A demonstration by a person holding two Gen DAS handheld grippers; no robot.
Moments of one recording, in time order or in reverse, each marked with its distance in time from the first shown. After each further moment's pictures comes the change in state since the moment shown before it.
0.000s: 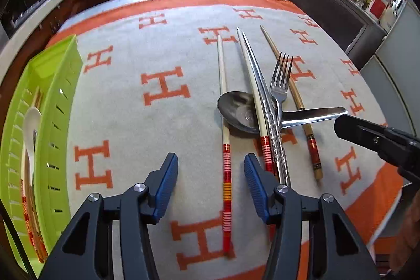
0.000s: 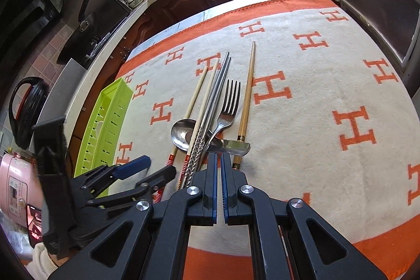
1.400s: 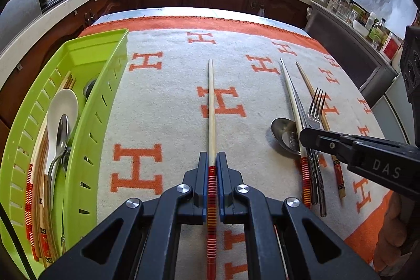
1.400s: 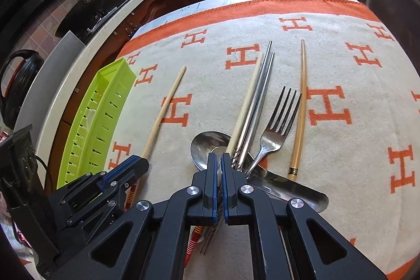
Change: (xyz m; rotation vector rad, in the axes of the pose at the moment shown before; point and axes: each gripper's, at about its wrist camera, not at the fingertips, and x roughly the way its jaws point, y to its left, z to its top) left arm -0.010 0.056 -0.011 -0.168 -0.154 -0.001; right arm 0.076 0.053 0.028 -0.124 0.073 -0.040
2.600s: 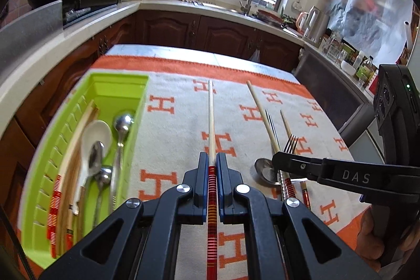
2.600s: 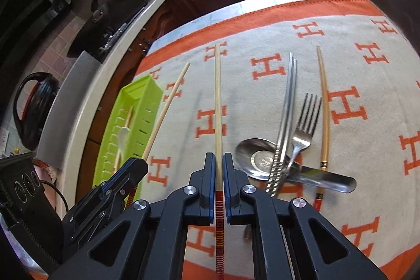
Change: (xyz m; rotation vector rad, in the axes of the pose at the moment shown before) left arm -0.077 0.021 0.010 -0.071 -0.208 -0.052; right arm -0.034 0.031 0.005 0.084 -0.043 0.132
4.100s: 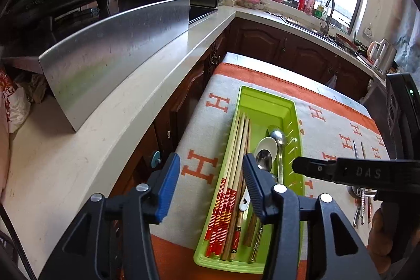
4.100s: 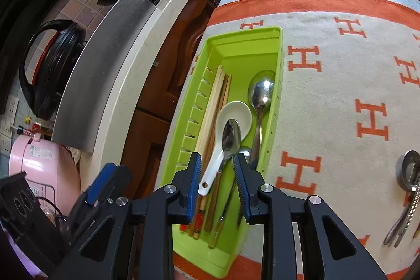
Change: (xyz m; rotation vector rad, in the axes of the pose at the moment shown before) left arm -0.084 0.159 0.009 -0.187 -0.009 0.334; right arm 0.099 0.182 0.001 -0.134 0.219 0.092
